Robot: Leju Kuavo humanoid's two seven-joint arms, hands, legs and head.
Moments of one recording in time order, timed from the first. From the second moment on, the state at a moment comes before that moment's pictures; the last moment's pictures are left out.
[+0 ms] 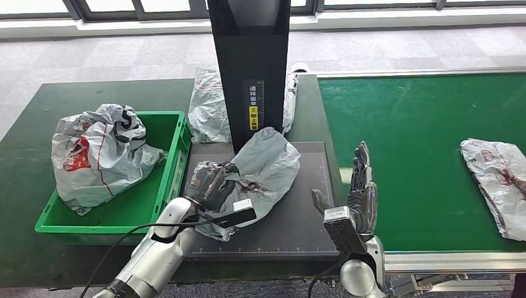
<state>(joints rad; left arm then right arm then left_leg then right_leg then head) -0.38 -0.10 -0.36 -0.94 -1.13 0.43 -0.13 -0.05 0.12 0.22 -1.38 0.47 -0.46 -0.46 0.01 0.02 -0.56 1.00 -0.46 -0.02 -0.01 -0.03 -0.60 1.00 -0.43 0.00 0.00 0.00</state>
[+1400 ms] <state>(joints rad) -0.19 0.00 0.29 -1.34 -1.42 0.49 0.12 0.06 0.12 0.14 -1.57 0.49 -0.42 -0.42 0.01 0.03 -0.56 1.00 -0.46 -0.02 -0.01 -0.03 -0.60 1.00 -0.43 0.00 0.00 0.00</state>
